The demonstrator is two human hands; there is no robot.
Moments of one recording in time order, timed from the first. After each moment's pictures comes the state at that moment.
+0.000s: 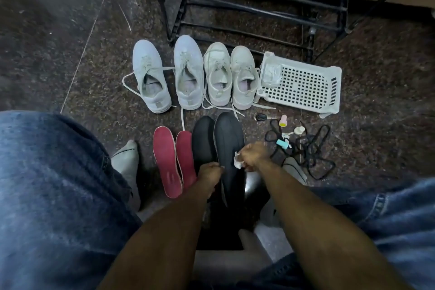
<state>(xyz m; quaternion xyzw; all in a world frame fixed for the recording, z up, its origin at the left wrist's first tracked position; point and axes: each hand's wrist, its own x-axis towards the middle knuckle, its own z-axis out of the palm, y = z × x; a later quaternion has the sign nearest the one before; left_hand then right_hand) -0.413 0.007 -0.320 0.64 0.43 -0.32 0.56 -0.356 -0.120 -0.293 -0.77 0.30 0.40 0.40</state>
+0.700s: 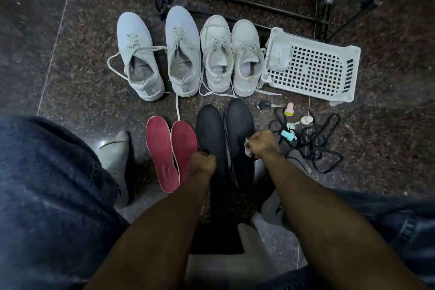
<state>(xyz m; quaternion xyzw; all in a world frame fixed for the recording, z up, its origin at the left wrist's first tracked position) -0.390 0.019 -0.347 0.76 0.43 -0.32 0.38 -0.331 -0.141 -0.343 -0.84 0.30 0.34 0.30</state>
